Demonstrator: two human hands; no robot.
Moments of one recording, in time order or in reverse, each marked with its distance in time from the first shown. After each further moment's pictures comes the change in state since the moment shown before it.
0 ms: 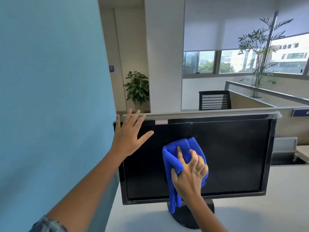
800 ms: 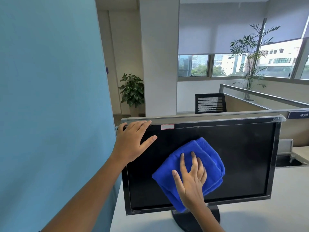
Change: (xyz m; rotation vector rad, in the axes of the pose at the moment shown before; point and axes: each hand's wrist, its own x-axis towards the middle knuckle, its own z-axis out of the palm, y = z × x) left_hand 0.002 -0.015 -0.004 -0.143 0.028 0.083; right_hand -0.008 -0.010 0.018 0.118 -0.114 0.033
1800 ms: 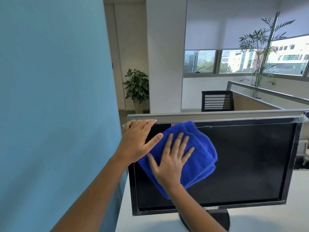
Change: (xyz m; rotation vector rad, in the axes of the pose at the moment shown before) left_hand -0.003 -0.013 -0.003 -0.154 -0.041 -0.009; right_hand 0.051 -0.092 0.040 -0.076 0.227 -0.110
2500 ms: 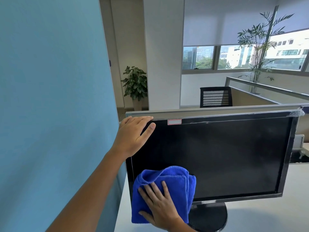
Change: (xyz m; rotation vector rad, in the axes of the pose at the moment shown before) left_hand 0.001 0.003 -0.009 -0.080 -0.020 -0.070; right_hand -0.133 0.047 0.042 -0.176 -0.505 -0.612
